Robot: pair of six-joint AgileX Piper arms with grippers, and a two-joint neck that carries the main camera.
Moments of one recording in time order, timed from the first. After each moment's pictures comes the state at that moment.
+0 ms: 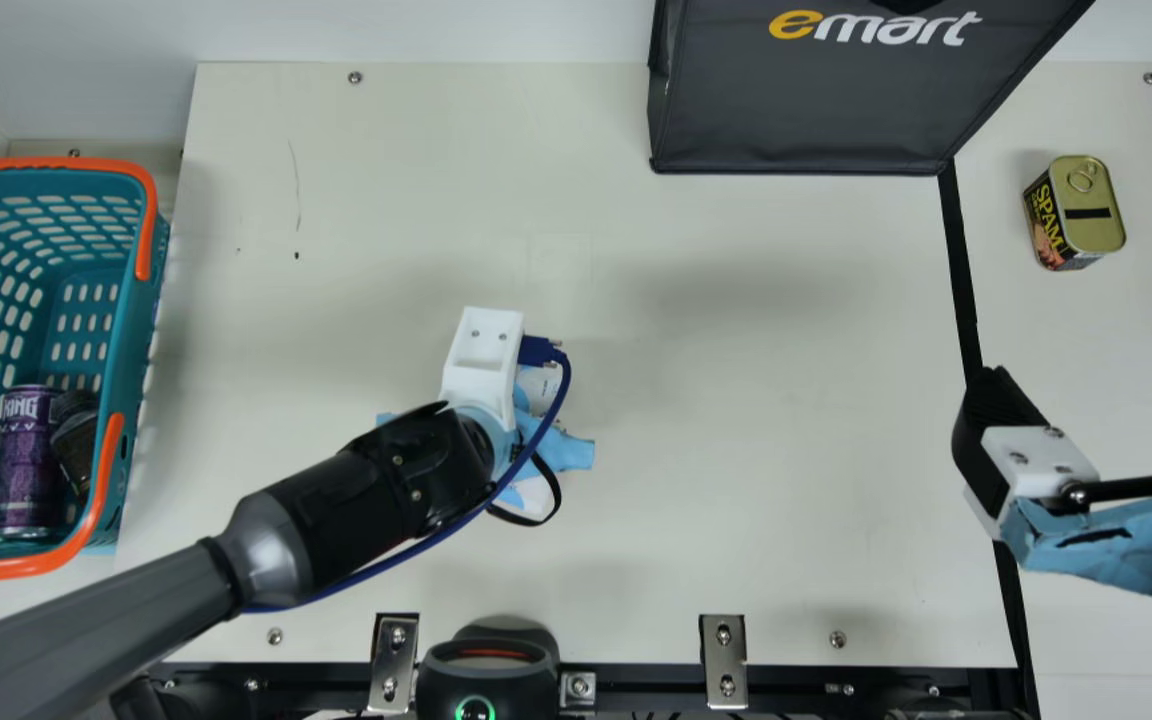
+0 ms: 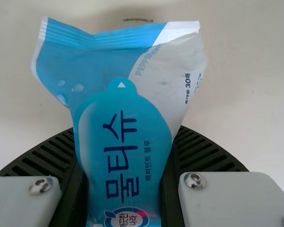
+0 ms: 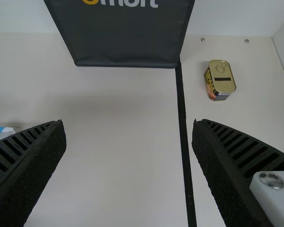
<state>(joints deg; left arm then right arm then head) -55.4 95.5 -56.9 14.6 43.2 -55.6 0.7 42.6 -69.7 -0.8 69.7 0.0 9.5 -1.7</state>
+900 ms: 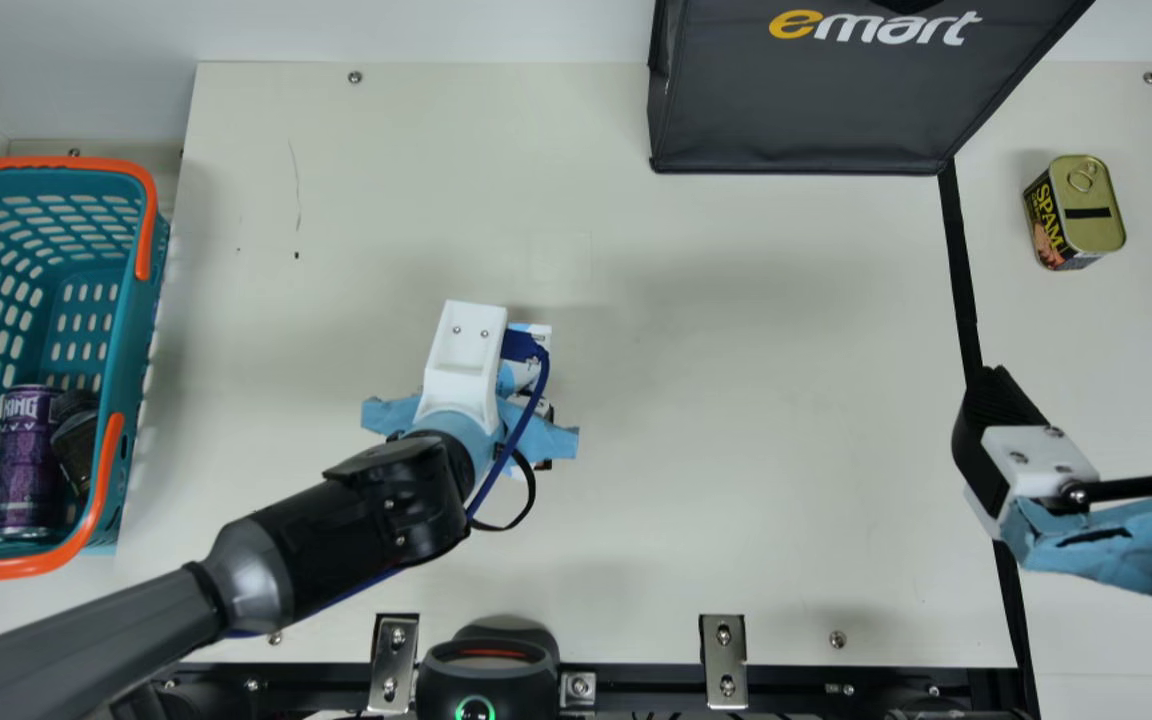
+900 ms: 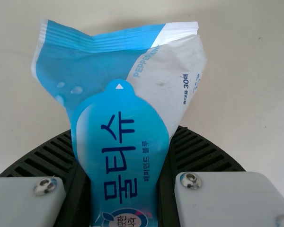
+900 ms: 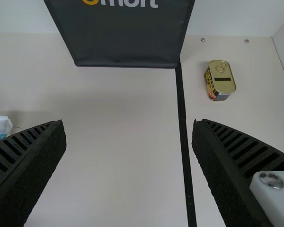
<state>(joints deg) -56.2 93.8 -50.8 31.9 35.4 -70.0 0.7 42.6 -69.7 -0.8 69.6 0.0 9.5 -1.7</state>
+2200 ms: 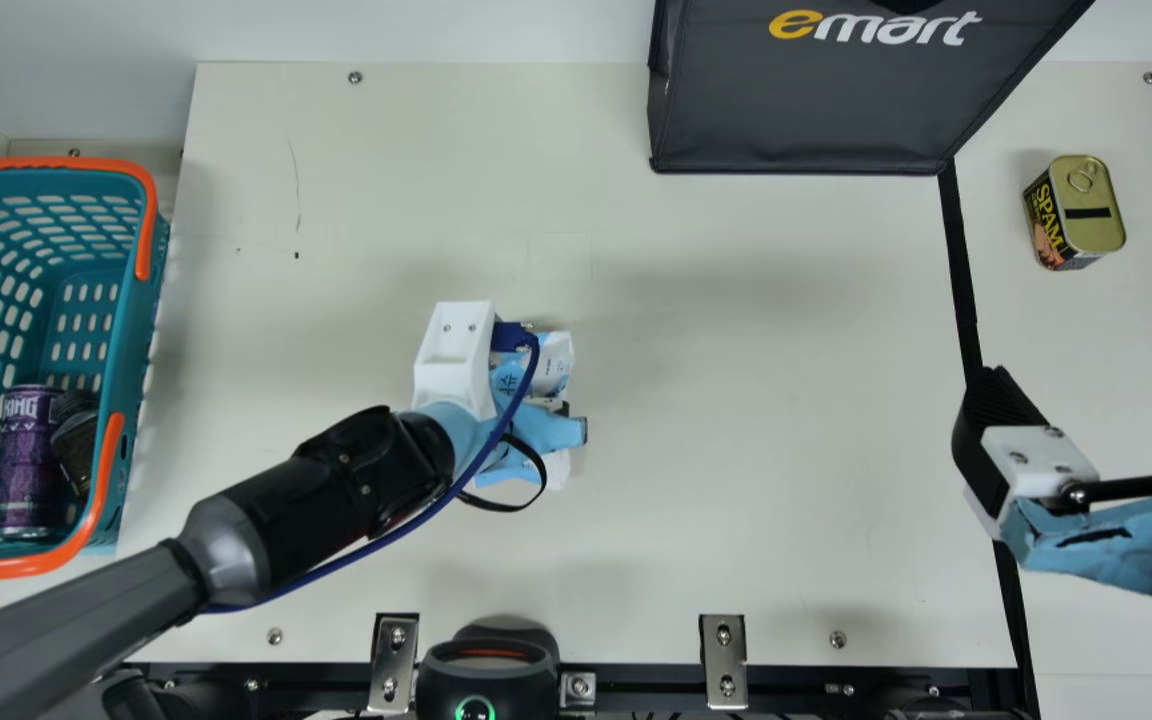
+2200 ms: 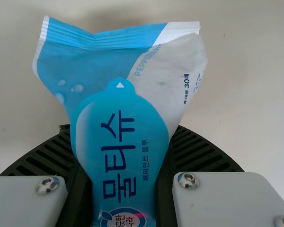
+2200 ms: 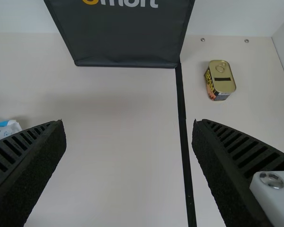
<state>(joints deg) -50.5 93.3 -49.1 6.4 25.8 -52.4 0.7 42.6 -69.7 -0.8 69.7 0.0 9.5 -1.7</state>
